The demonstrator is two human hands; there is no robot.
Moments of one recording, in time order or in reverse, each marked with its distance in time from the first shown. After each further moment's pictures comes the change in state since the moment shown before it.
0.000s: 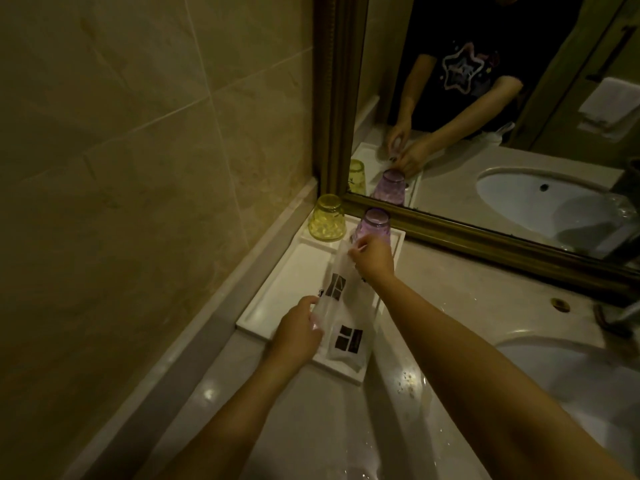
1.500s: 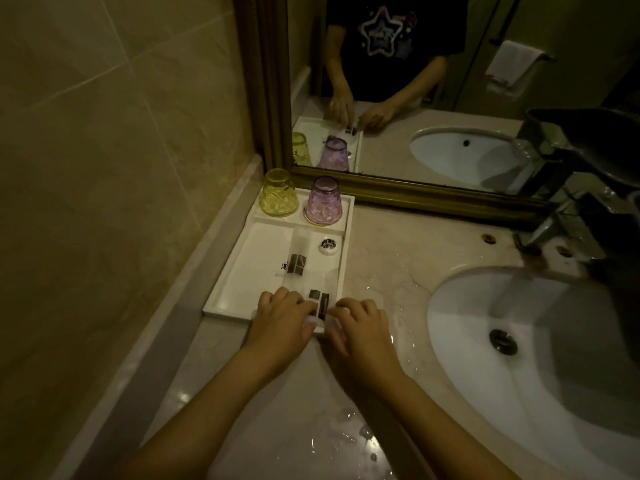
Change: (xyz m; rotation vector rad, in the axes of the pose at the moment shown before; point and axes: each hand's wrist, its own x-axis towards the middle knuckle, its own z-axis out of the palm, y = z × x) left_hand -0.032 -0.007 0.004 0.699 -0.086 0.600; right_hand -0.196 0.084 -0.004 -0.470 0.048 -0.368
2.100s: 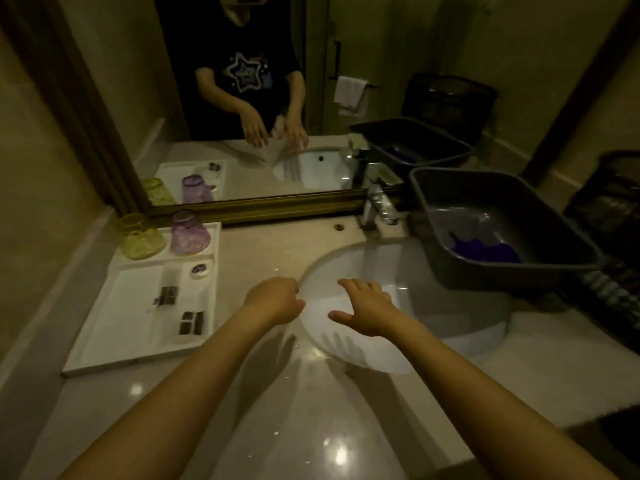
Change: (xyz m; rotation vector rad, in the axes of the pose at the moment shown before) left_hand 0.045 0.196 -0.013 0.025 -0.288 0.096; right_hand -0.095 0.126 -0.150 -0.088 -0.221 0.472
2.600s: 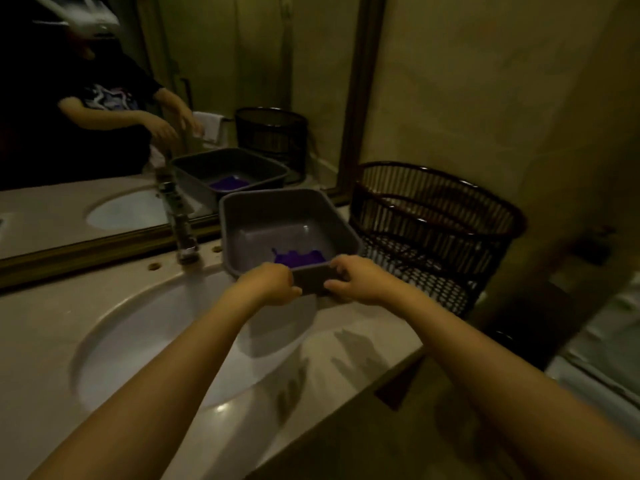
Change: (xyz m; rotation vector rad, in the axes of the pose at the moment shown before) left_hand -0.003 0.349 0.015 0.101 -0.121 0.364; right_hand -0.174 0.252 -0.158 0.130 0.286 0.261
